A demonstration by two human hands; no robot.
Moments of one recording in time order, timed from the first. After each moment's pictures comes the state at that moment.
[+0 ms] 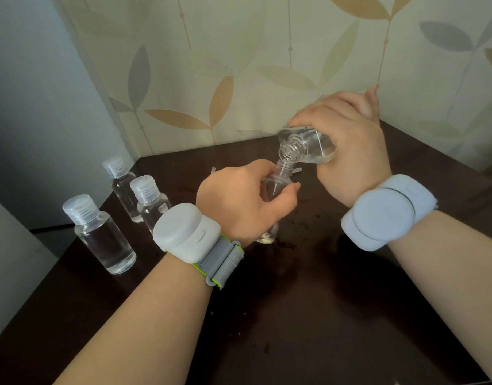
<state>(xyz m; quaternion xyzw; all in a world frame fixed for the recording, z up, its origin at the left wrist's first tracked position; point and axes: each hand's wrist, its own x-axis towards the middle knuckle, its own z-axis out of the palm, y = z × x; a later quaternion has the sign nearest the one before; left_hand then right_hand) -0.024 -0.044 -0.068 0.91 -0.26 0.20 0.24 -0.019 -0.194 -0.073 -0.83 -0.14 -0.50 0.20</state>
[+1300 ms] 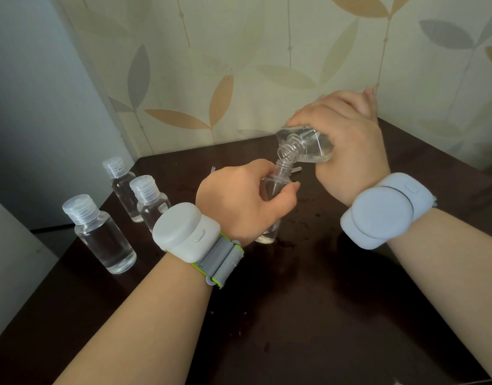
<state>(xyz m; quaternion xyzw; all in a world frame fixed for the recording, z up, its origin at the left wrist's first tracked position) -0.025 -0.043 -0.068 0.92 -0.25 0.19 0.25 -0.016 -0.194 -0.074 -0.82 -0.14 -0.51 0.20</state>
